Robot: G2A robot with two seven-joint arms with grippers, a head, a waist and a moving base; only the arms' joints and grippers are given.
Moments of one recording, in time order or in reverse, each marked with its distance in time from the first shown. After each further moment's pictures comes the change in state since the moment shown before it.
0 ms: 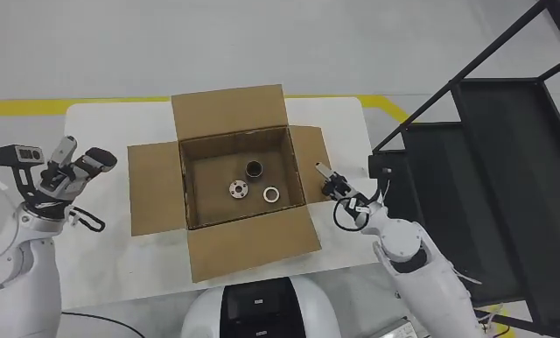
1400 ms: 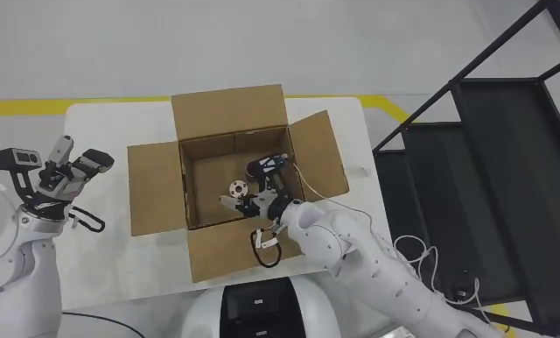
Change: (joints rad) left arm 0.009 -0.001 0.001 -0.005 0.001 0.010 0.036; right arm 0.360 -0.056 -0.531 -0.104 -0.751 0.183 0.211
